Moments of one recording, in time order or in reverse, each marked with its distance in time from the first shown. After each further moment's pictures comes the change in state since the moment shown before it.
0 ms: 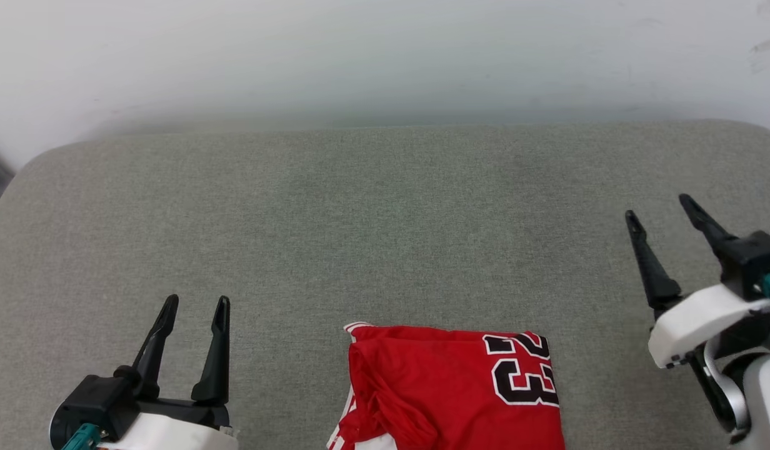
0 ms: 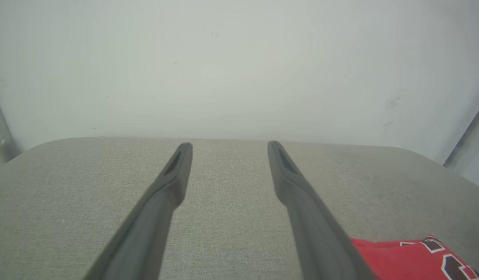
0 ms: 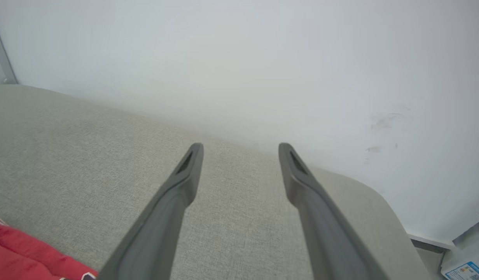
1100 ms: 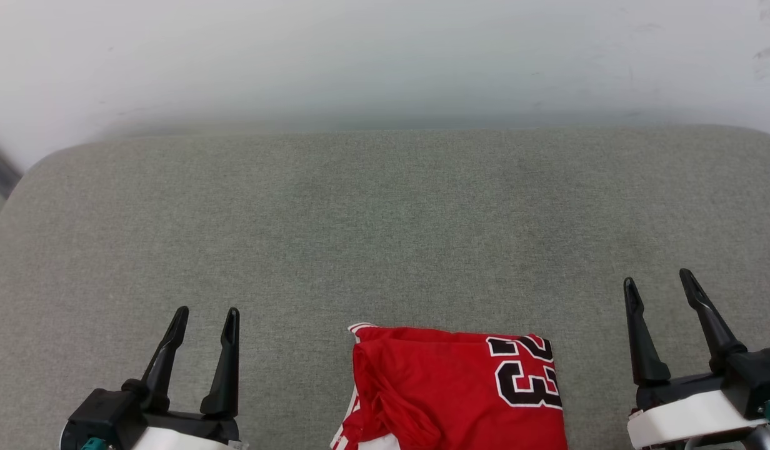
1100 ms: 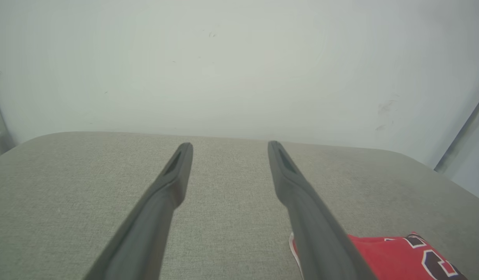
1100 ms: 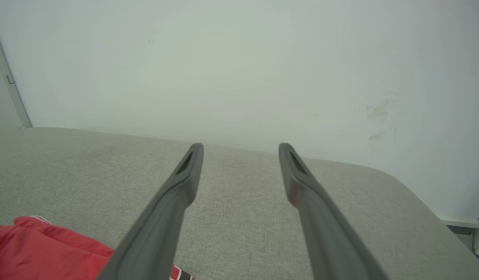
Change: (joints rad) left arm 0.043 -0.016 -0.008 -0.042 -0.016 0.000 0.000; right arm 0.300 0.195 -0.131 -0.128 -0.087 0.000 -0.293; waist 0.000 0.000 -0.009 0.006
